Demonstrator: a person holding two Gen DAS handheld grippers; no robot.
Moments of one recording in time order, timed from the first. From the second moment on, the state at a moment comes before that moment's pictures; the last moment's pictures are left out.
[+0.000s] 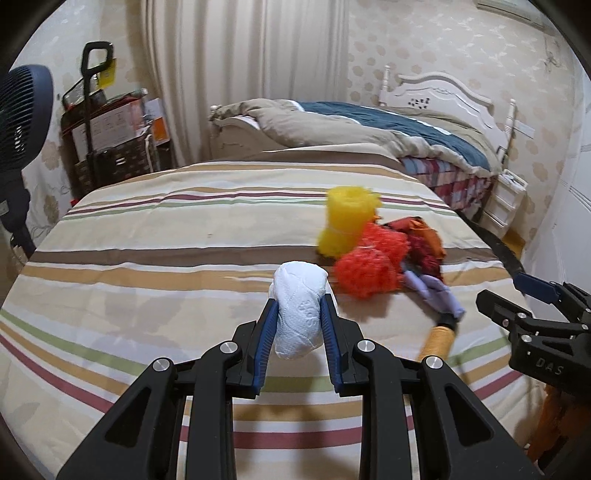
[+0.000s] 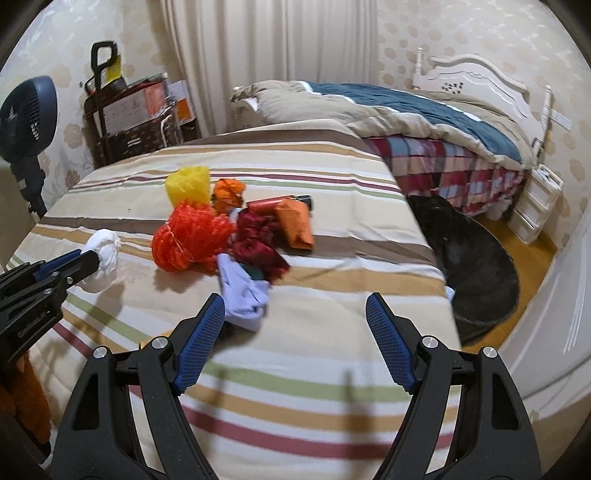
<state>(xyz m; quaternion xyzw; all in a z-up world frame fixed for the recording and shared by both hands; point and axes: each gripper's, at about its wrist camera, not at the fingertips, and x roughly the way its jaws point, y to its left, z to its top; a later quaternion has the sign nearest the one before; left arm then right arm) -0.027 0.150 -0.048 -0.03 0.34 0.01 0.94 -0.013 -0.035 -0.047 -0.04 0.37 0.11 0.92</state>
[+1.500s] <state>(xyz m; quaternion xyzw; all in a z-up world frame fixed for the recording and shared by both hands) -0.020 0.095 -0.010 -0.03 0.30 -0.06 0.95 -0.013 -0.090 -0.010 0.00 0.34 0.07 0.94</state>
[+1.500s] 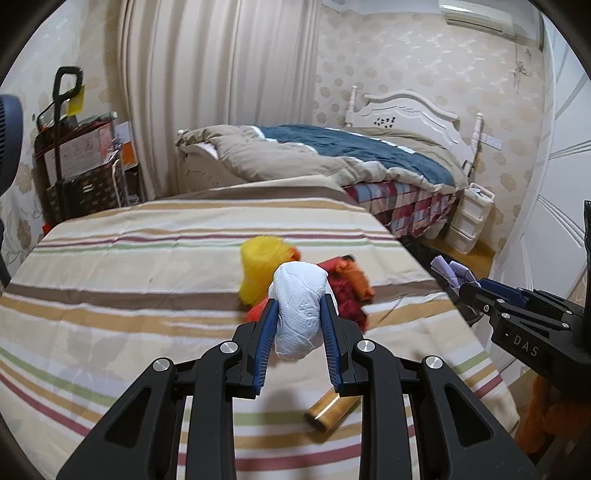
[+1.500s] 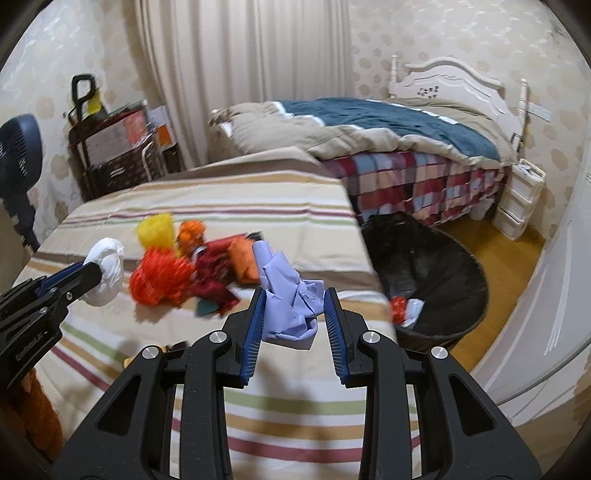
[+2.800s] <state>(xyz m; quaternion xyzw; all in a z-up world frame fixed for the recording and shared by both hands) 0.127 -0.094 -0.027 0.04 0.32 -0.15 0.93 0.092 -0.253 -0.039 0.07 0.33 -0.07 0.94</state>
